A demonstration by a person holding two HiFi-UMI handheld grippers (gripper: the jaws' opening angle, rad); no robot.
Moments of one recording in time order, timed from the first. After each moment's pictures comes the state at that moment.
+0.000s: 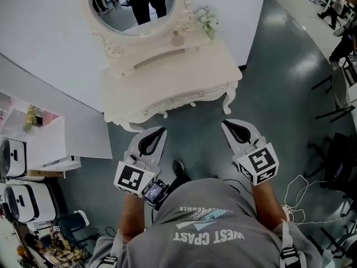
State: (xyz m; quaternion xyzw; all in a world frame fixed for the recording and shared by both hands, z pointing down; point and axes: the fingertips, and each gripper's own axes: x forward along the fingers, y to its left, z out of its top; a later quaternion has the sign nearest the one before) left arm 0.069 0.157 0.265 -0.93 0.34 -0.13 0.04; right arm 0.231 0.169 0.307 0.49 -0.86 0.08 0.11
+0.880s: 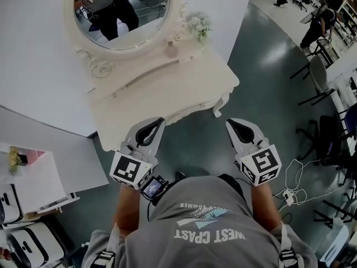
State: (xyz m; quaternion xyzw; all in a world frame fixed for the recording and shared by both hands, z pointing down) left arm -0.028 -0.010 0.253 -0.97 0.23 -0.07 0.03; right arm 0.138 0.063 0.283 0.61 -0.78 0.08 0.14
